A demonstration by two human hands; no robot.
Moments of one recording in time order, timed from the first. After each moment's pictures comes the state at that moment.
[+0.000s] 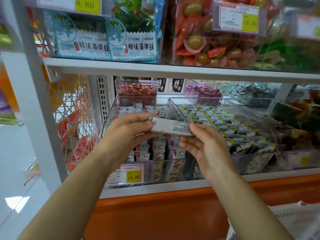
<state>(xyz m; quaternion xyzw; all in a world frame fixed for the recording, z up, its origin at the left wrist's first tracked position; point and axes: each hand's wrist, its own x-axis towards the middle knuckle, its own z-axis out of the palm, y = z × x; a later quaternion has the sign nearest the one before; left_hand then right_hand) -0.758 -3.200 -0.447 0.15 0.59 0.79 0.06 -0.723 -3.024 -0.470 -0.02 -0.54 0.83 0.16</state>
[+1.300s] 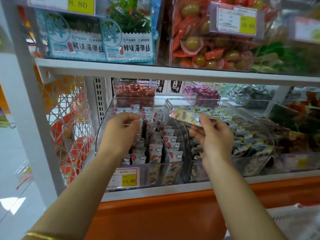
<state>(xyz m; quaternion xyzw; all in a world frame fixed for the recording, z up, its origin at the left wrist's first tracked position) -0.778 -3.193 -0.457 0.05 0.78 0.60 -0.15 -0.749 -3.013 -0.462 -0.11 -0.52 0.78 0.32</state>
